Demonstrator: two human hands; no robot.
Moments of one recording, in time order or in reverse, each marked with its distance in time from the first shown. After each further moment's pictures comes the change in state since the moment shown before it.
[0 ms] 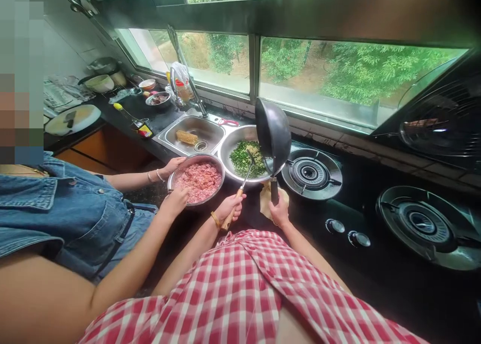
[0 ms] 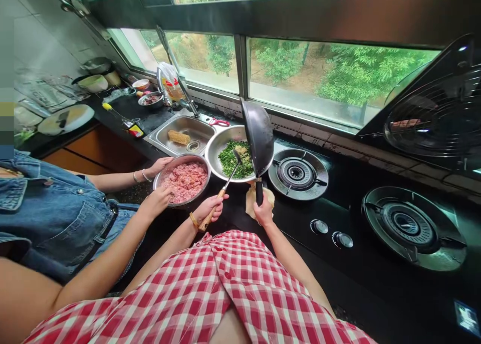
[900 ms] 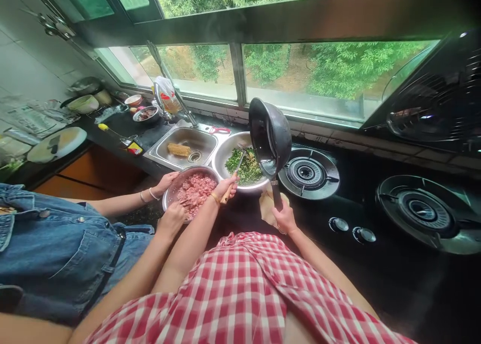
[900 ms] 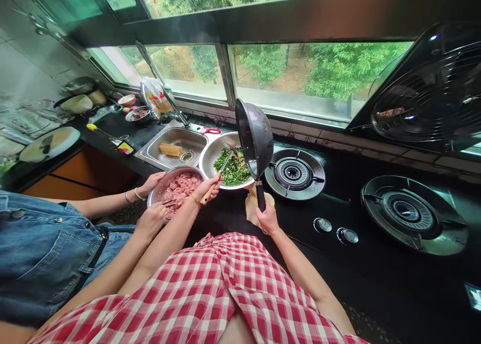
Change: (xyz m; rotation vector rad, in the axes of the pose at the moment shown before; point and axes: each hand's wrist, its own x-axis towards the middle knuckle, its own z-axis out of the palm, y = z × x) left_hand 0.071 0.083 -0.016 0.019 0.066 -0.024; right_hand -0.006 -0.018 -0.017 0.072 0.027 -0.003
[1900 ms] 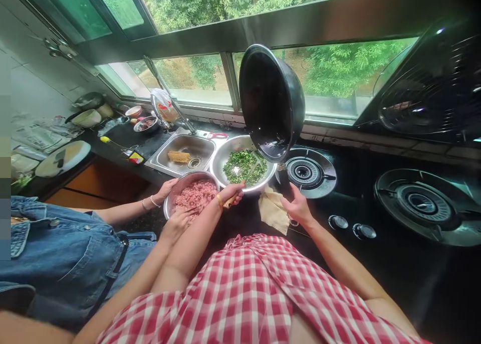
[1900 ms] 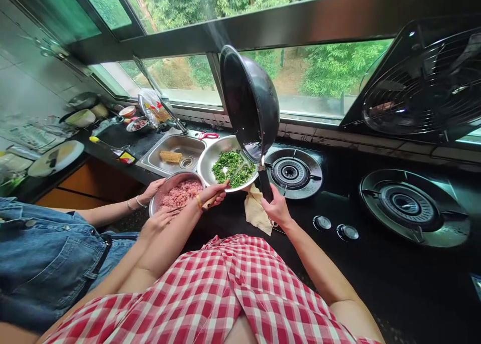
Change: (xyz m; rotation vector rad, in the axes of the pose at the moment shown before) left_hand -0.013 0.005 0.028 0.221 -0.067 -0.090; right_hand 0.024 -0.056 -0.062 0.042 0.059 -0.147
